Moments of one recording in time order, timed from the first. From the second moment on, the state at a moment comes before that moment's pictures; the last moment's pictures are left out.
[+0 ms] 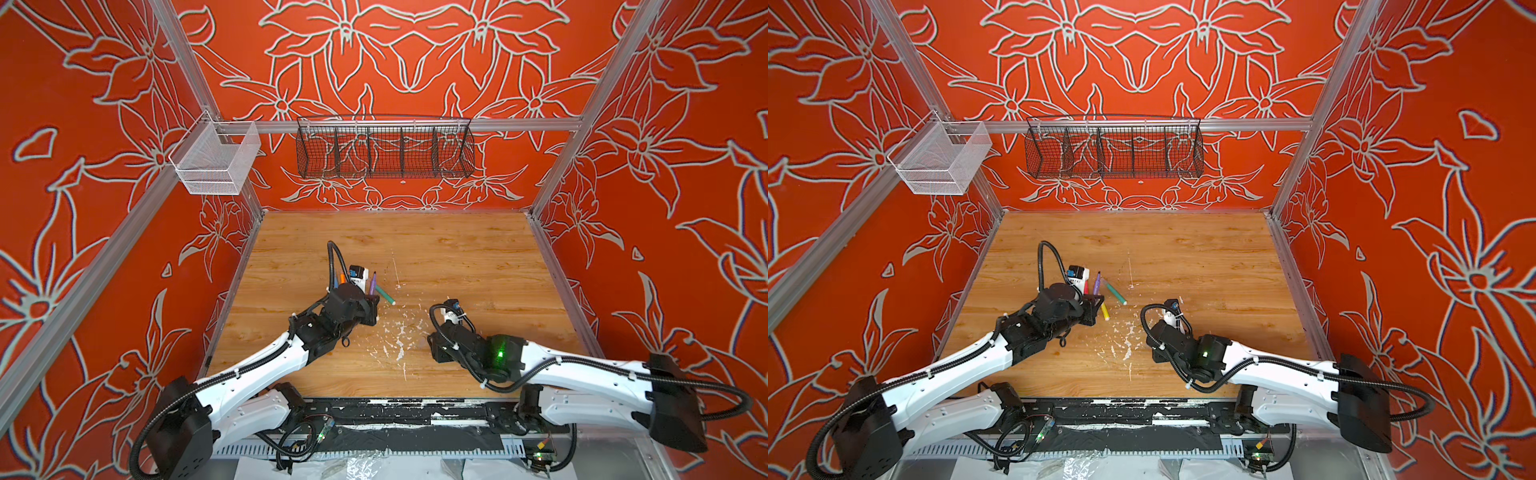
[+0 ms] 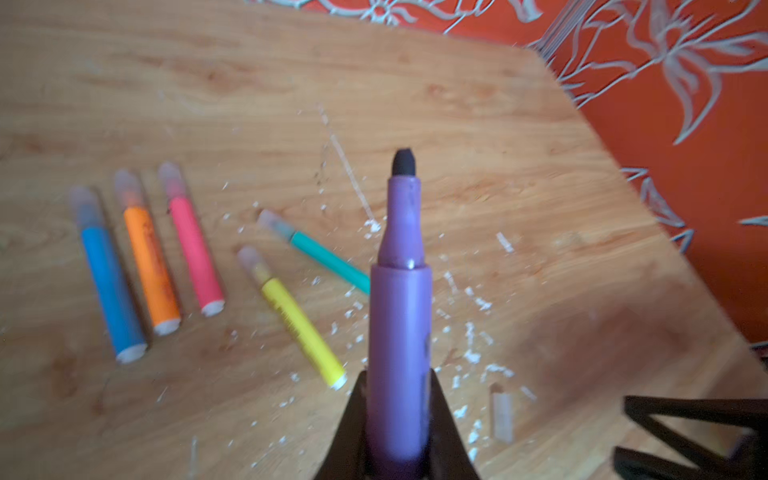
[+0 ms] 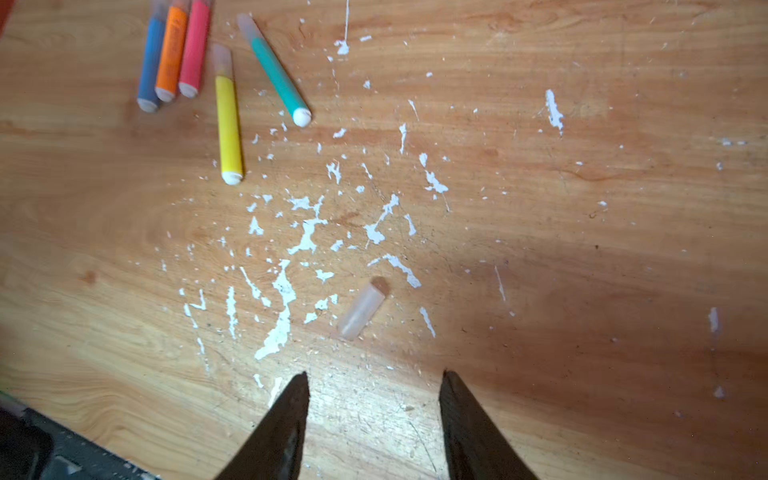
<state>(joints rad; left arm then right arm) -0.67 1.05 0.59 -0.15 -0.15 -0.47 1.12 1.11 0.64 -0.51 0.40 0.93</state>
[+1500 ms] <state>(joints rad) -0.67 0.92 0.56 -0.06 -0.15 -0.41 1.10 1.59 0.82 -0.55 0.40 0.94</state>
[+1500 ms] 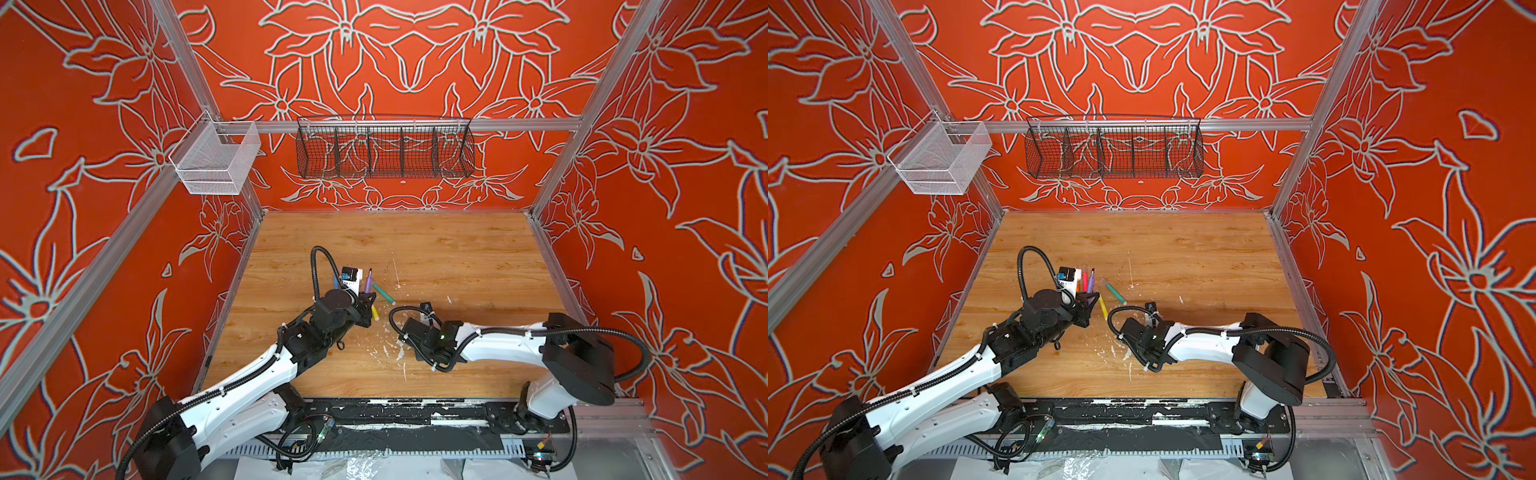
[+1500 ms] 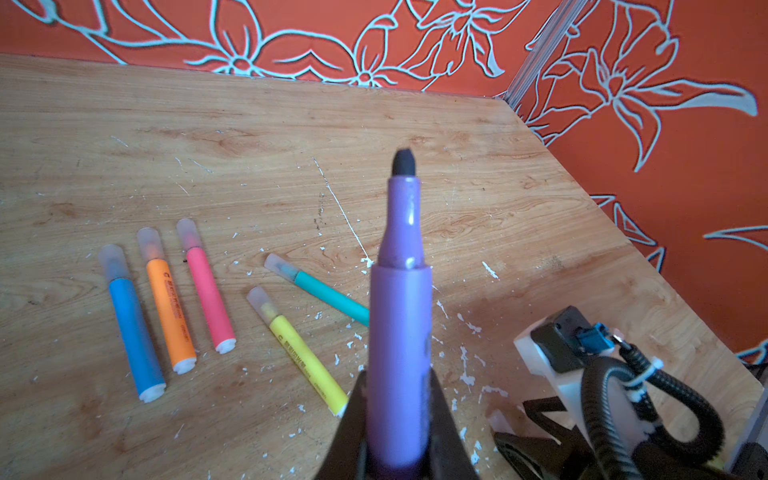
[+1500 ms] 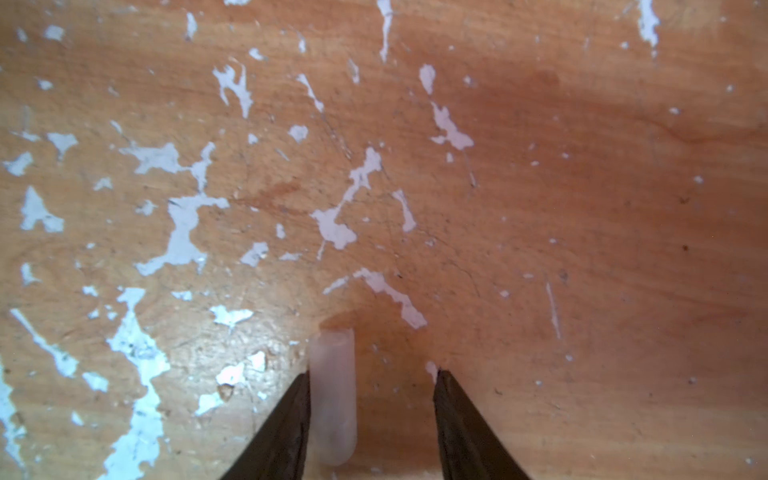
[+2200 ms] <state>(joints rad) -0.67 0.93 0.56 -0.06 -0.14 -0.40 1.09 1.63 0.86 -0.54 0.40 0.94</state>
